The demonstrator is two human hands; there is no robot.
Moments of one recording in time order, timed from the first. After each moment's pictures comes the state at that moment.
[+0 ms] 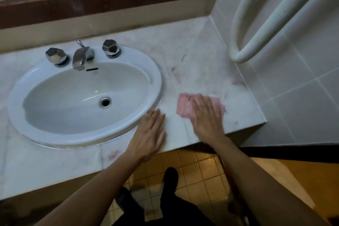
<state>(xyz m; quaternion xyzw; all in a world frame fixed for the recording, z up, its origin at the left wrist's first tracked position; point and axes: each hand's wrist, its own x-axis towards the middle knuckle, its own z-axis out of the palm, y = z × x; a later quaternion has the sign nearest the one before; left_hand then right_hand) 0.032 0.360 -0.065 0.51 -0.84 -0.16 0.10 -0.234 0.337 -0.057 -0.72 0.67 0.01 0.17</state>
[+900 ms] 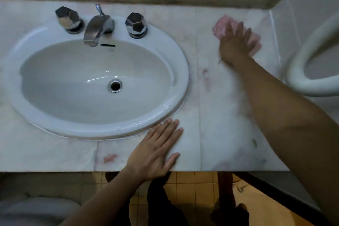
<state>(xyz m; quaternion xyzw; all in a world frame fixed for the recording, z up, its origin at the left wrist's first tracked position) 0.024 0.367 -0.078 0.54 -0.83 -0.16 0.06 -0.205 0.001 -0.055 -0.63 0.75 0.03 0.19</state>
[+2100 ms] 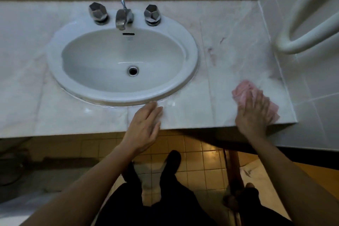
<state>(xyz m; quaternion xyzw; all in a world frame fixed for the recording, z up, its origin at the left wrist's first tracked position) 0.113 0.443 -0.063 0.60 -0.76 -0.20 0.15 -0.267 0.363 -0.059 -0.59 0.79 0.01 0.16</state>
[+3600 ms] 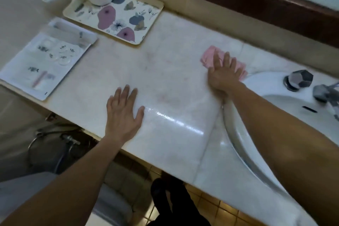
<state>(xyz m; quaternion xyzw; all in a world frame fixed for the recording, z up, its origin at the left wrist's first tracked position) 0.692 0.478 -0.075 0.88 -0.46 -0.08 0.09 0.503 0.151 -0.057 -0.81 0.55 0.09 0.20</state>
